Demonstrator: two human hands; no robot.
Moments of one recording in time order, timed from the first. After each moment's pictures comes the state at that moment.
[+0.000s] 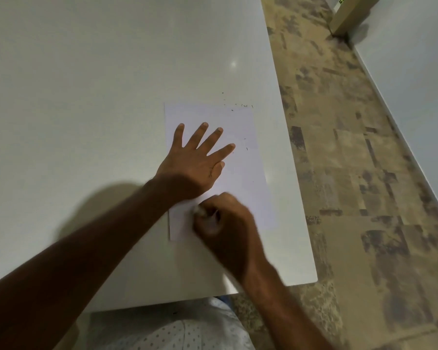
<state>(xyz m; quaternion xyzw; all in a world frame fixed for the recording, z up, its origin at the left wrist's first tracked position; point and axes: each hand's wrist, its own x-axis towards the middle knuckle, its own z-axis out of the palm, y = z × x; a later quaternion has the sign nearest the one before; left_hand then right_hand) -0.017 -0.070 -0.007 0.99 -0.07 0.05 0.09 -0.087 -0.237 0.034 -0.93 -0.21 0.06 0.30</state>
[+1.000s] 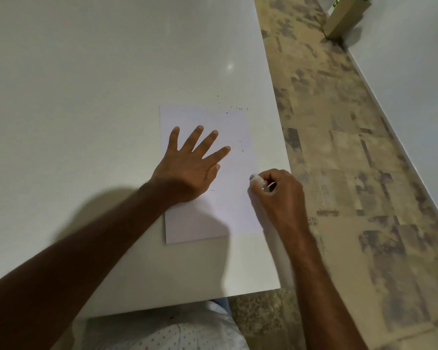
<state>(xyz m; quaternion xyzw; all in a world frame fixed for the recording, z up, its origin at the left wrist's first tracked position) -0.016 -0.071 -0.003 0.99 -0.07 0.02 0.11 0.000 -0.294 0.060 -0.96 -0.07 -0.01 0.27</state>
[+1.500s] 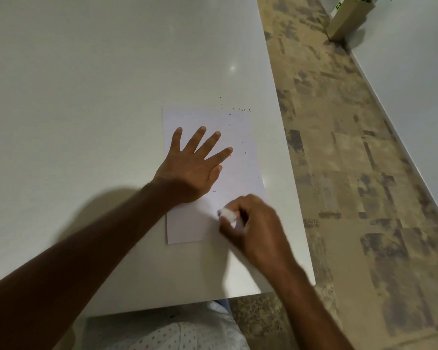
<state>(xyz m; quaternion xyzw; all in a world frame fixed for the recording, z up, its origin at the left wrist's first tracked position) -0.017 -0.070 -0.003 0.99 -0.06 0.01 0.10 -0.066 -0.276 0.062 -0.94 -0.19 0.13 0.26</state>
